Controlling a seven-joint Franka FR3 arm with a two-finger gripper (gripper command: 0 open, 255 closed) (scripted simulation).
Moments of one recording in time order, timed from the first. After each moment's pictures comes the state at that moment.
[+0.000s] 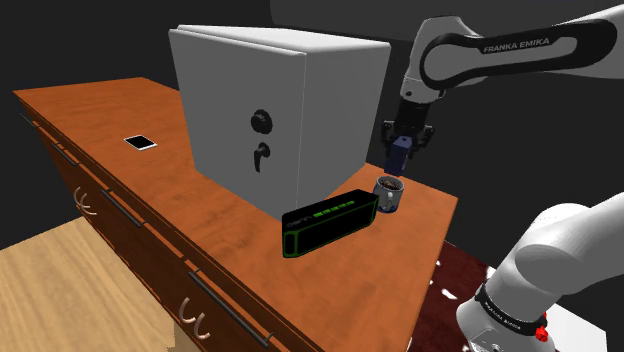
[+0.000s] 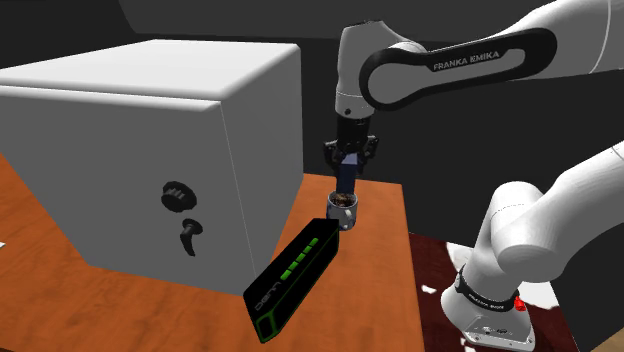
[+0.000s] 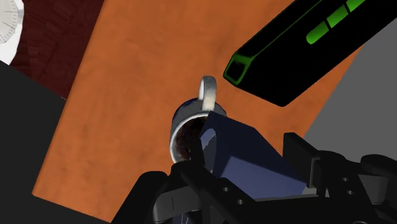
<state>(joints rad) -0.14 -0.53 0.01 -2.39 0.01 1.86 0.76</state>
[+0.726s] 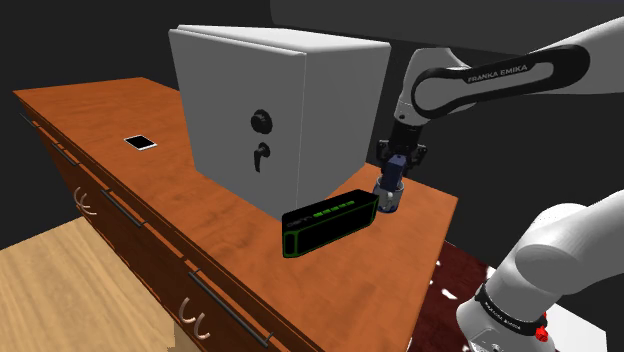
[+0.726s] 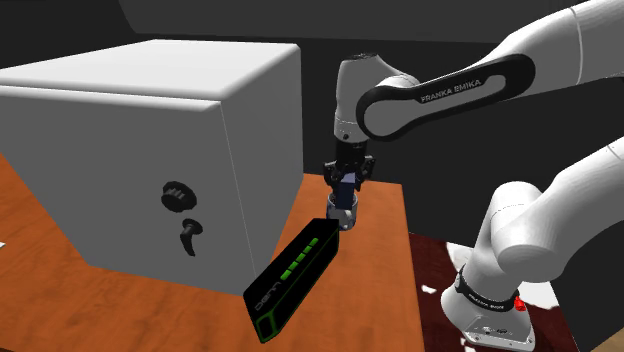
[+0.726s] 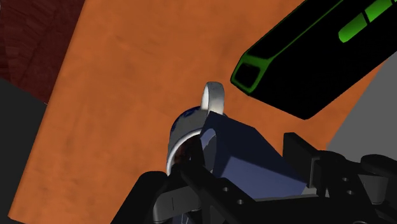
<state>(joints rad) -0.14 -0.50 0.01 -2.52 0.01 2.02 0.76</state>
